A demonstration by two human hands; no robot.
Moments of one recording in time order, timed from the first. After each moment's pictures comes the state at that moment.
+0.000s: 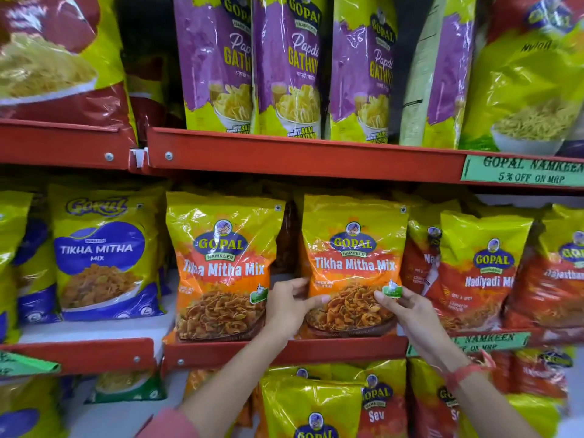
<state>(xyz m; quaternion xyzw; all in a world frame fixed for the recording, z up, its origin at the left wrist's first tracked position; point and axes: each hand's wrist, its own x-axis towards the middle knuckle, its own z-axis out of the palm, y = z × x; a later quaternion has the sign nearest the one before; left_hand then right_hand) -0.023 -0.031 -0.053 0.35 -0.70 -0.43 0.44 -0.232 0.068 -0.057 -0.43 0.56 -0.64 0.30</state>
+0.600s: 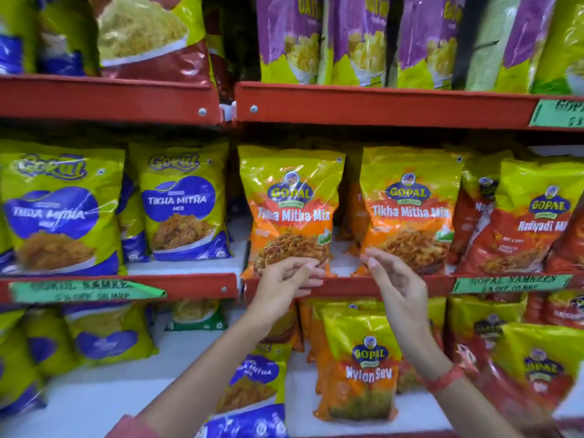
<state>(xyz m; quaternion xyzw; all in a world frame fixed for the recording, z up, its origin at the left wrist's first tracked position) 0.126 0.022 -0.064 0.33 -0.65 -0.54 0.41 -0.045 0.105 -0.073 -0.48 0.51 -0.70 0.15</state>
